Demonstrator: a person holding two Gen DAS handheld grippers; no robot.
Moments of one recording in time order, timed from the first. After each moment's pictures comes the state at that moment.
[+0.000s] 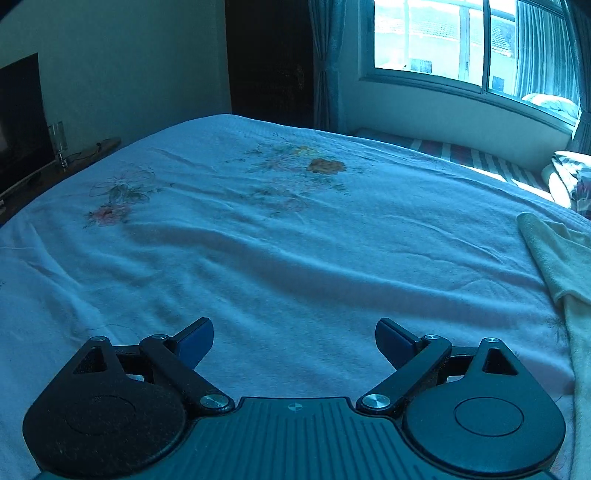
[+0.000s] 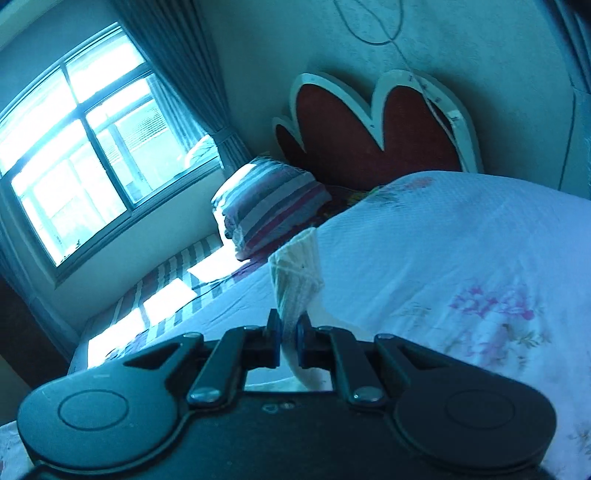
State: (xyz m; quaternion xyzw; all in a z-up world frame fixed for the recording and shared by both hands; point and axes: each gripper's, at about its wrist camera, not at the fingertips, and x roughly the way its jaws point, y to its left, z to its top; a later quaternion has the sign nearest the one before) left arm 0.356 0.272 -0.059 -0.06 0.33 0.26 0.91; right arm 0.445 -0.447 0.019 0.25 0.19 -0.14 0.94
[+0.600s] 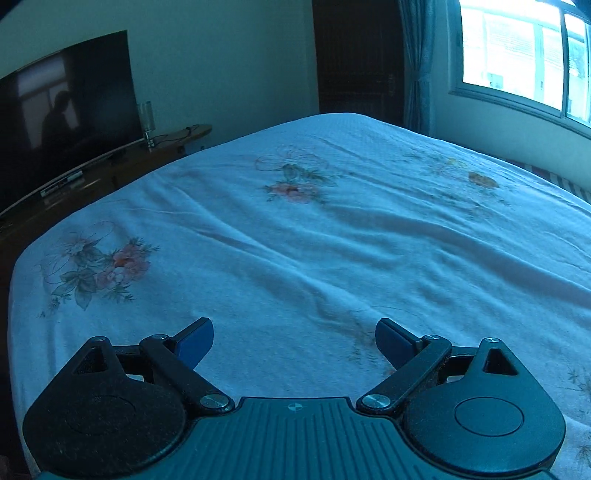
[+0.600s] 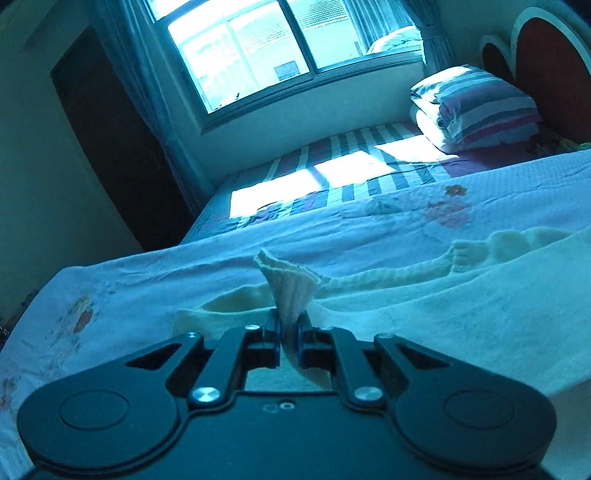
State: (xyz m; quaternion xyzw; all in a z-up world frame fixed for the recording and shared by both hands) left arm 0.248 0.409 -0.060 -0.08 0.31 0.37 0.87; right arm 0.545 -0.095 -0.017 0.14 0.32 0.12 0.93
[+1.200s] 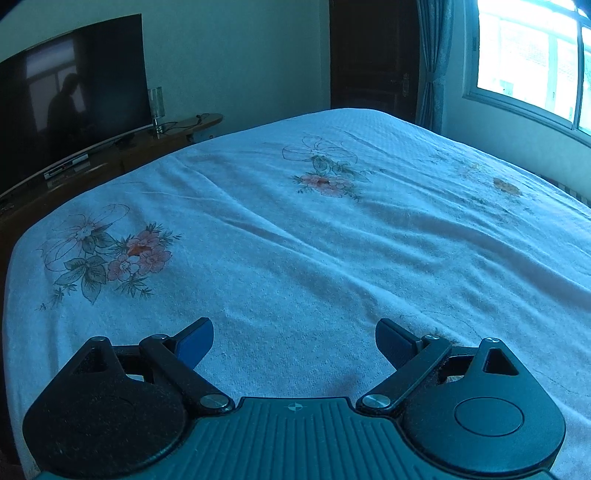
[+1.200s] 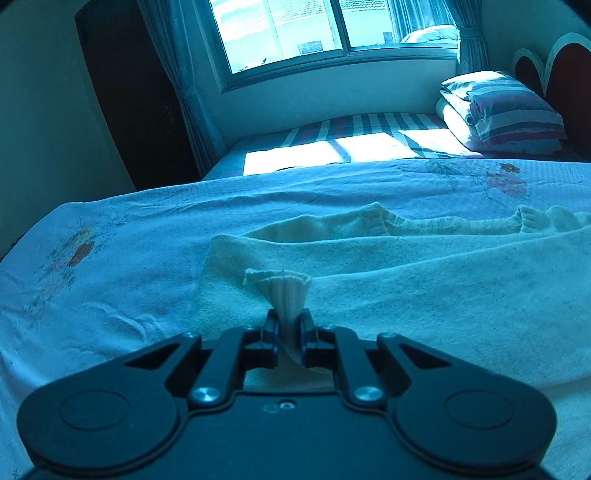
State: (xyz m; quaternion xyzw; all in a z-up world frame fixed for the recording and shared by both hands) left arm 0.240 0.439 -0.072 -0.10 0.31 0.38 0.87; right arm 0.540 -0.015 -0.048 0.07 0.35 0.13 0.93
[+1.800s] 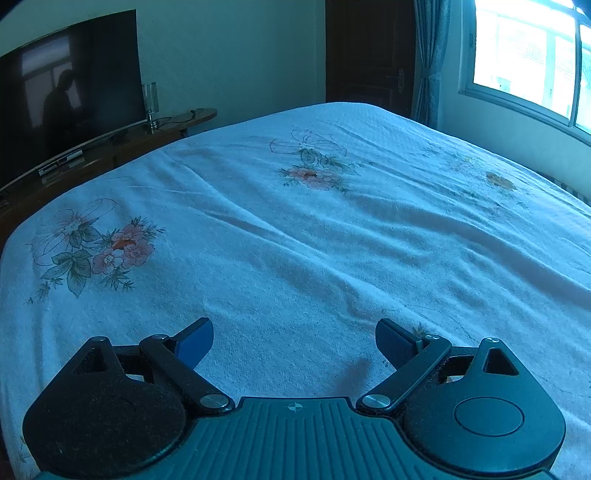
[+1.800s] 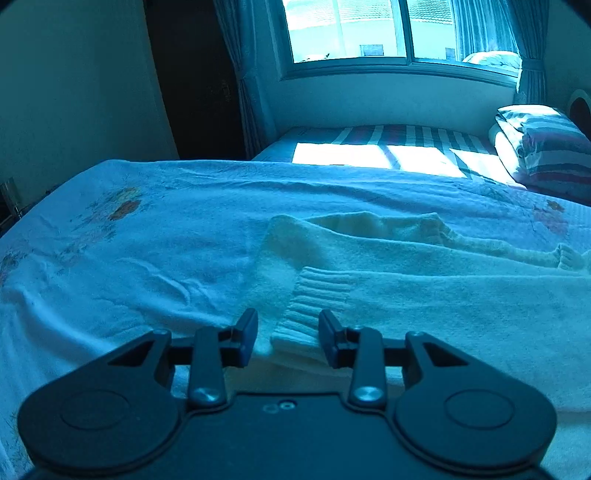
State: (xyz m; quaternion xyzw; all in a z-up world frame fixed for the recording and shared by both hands) left arm 0.249 0.429 -0.076 -0.11 0.32 0.37 0.87; right arm 0.525 0.011 -0.044 -0.01 0.34 0.21 0.92
